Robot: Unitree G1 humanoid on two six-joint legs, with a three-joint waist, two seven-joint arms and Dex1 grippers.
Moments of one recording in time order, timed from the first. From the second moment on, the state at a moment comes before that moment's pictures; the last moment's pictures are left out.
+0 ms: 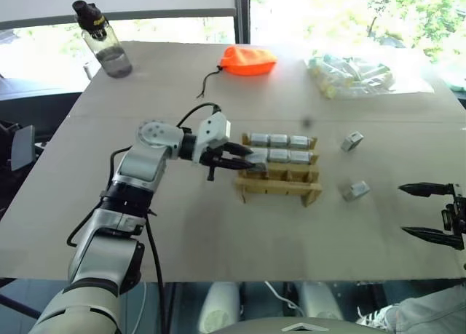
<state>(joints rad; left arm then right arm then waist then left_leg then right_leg) -0.75 0.60 -0.21 0.33 -0.22 0.13 -1.45 0.00 -1.16 0.10 0.43 1.03 -0.40 1.56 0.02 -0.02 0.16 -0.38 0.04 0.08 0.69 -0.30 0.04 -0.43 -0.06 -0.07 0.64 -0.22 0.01</state>
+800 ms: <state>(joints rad) -0.78 0.62 -0.27 0.27 -0.20 0.32 -1.50 0.00 -1.16 0.10 0.46 1.02 -0.42 1.56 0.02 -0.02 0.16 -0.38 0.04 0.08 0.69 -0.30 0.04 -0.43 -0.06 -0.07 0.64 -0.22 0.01</state>
